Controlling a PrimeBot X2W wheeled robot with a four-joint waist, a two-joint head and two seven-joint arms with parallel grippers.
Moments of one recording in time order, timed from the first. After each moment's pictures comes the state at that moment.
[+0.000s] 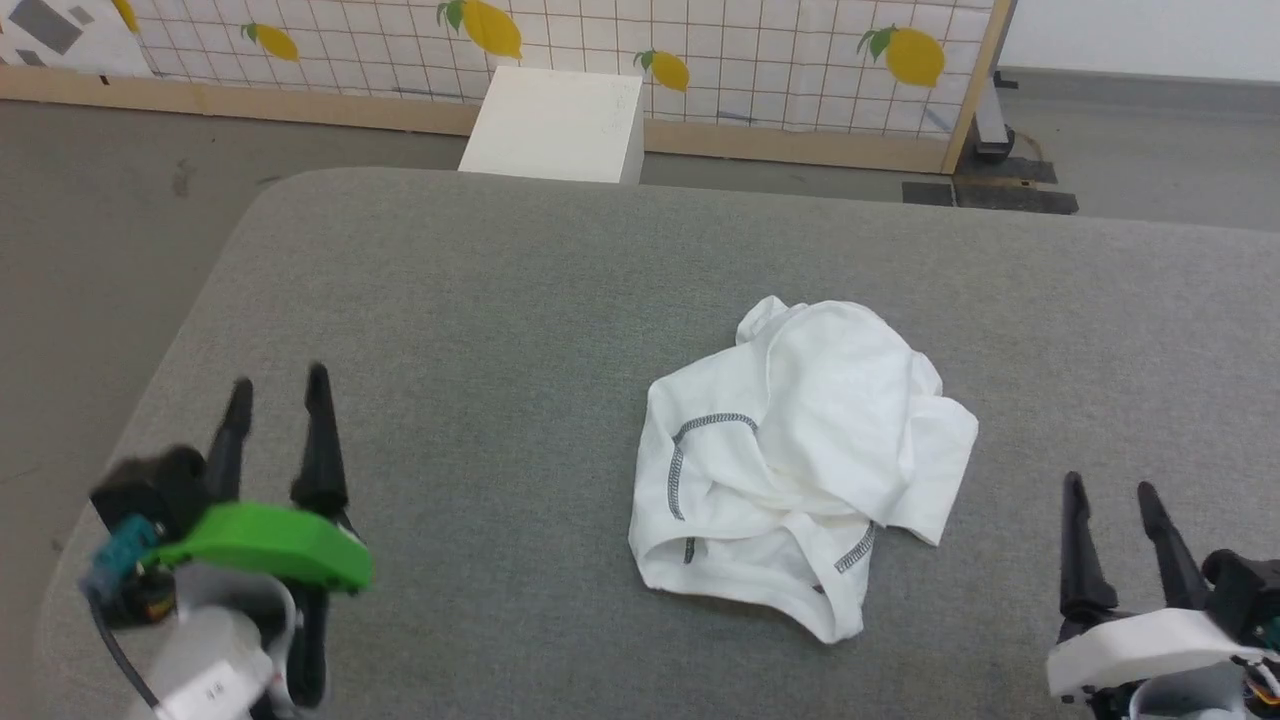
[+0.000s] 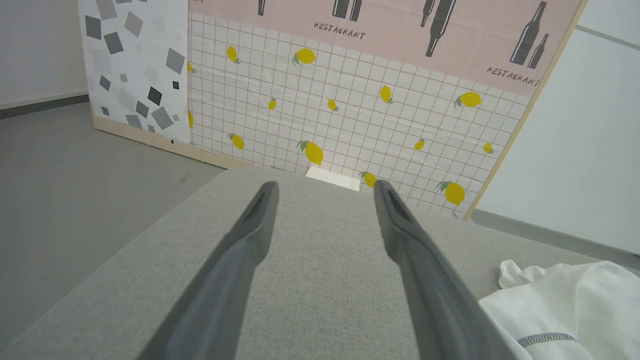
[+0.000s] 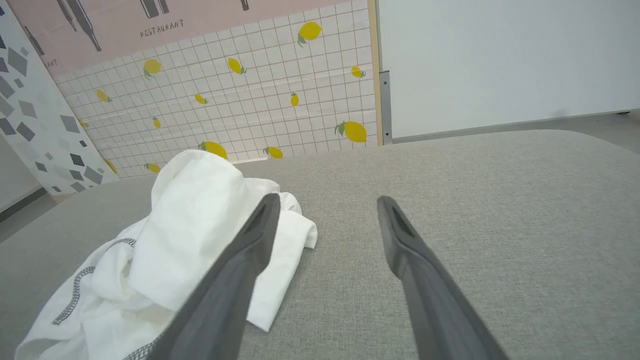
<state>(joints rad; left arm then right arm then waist) -0.21 0.36 -0.22 0.18 -0.64 0.12 -0.26 0.00 -0.05 -0.18 0.22 0.20 0.13 -0.24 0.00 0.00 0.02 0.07</state>
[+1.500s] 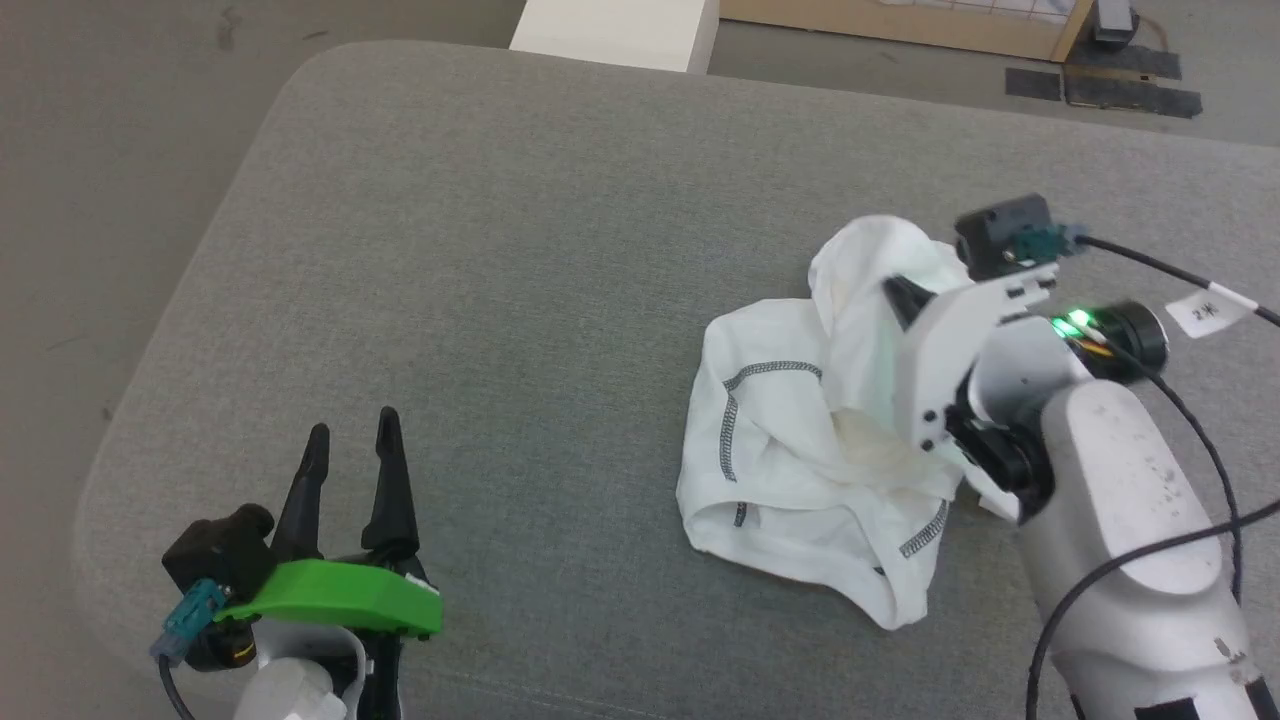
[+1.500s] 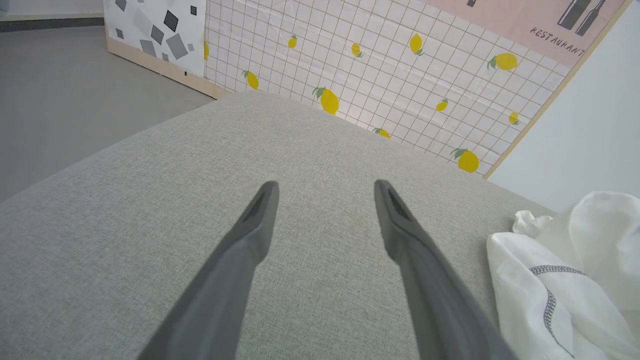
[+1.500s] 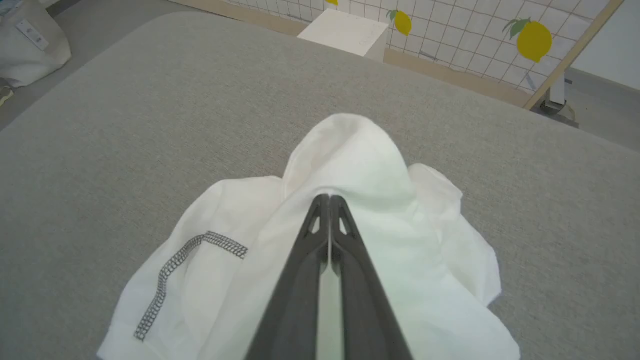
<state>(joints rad) -0.10 0.06 0.00 0.17 -0.41 -0.08 -0.26 -0.55 -0.06 0.12 0.37 0.14 0.13 0.48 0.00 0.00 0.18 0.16</state>
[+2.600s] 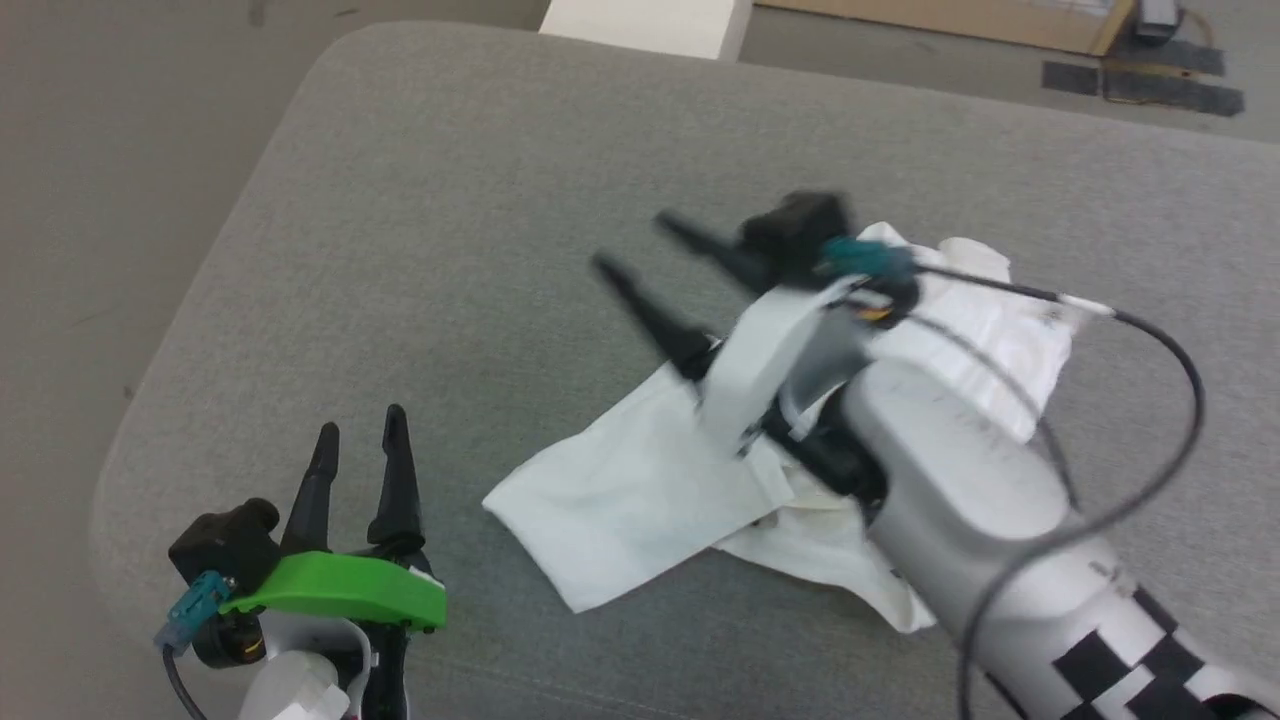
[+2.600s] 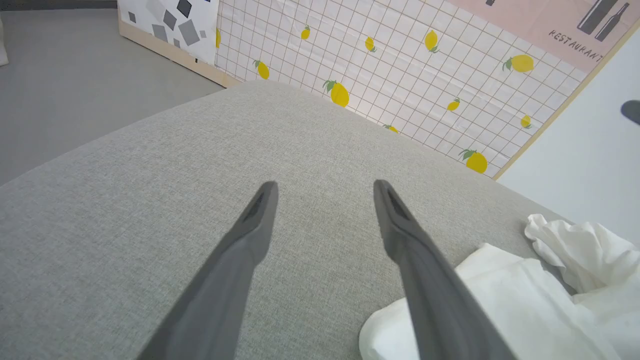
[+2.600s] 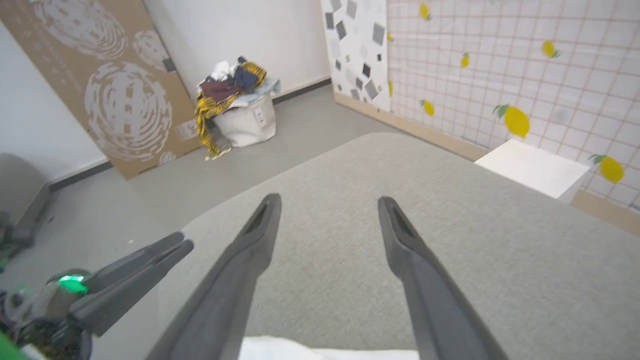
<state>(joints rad) -0.12 0.05 -0.01 0.21 -0.45 -0.09 -0.26 -0.77 -0.05 0.65 0.51 0.56 0.13 0.03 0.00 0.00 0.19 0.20</state>
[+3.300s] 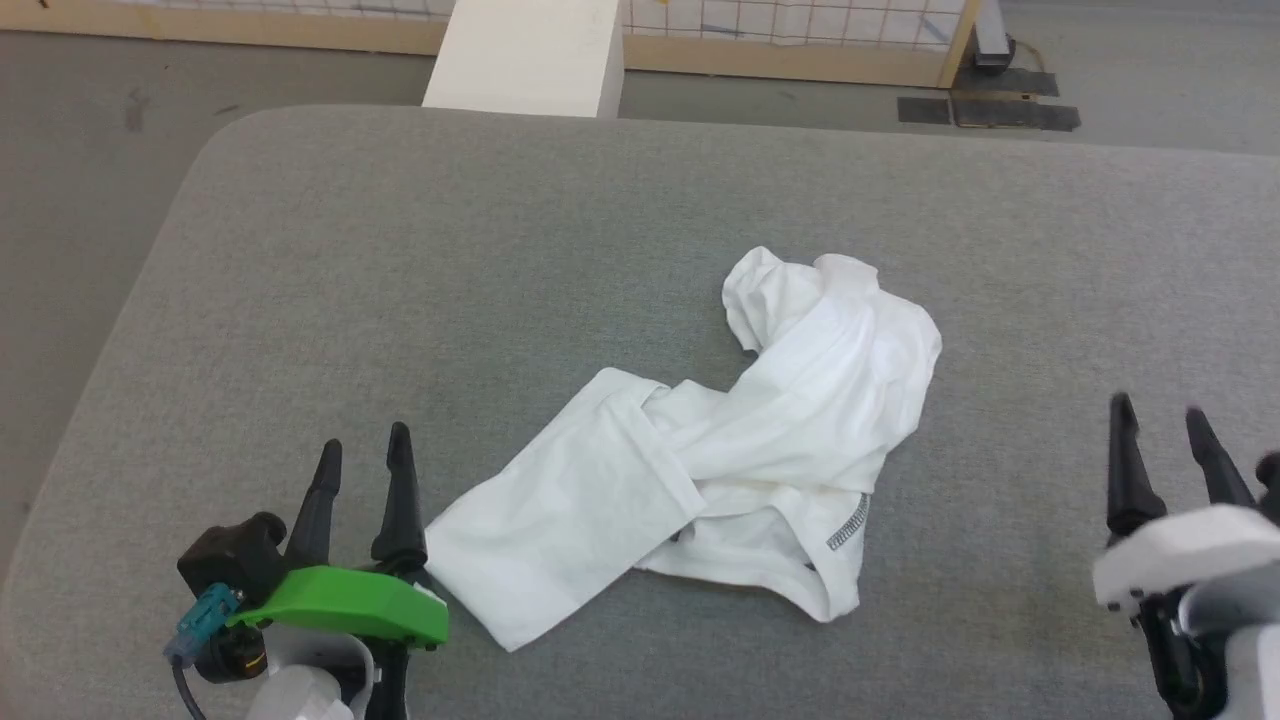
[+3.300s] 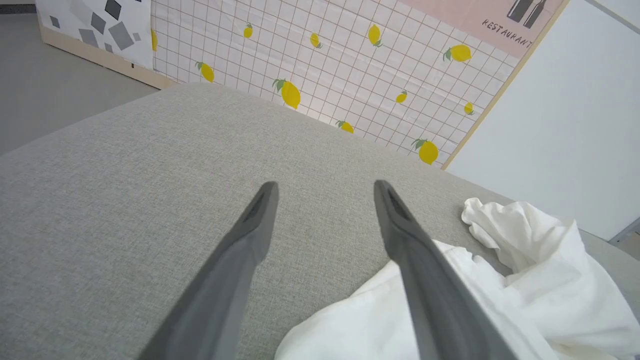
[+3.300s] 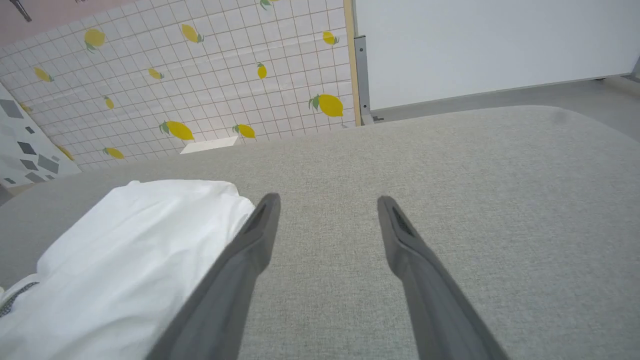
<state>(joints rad) -0.10 0.05 -0.01 0.22 -0.42 -0.09 -0.26 -0.16 -0.05 -0.27 0.23 0.18 0.13 -0.05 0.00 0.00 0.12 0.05</state>
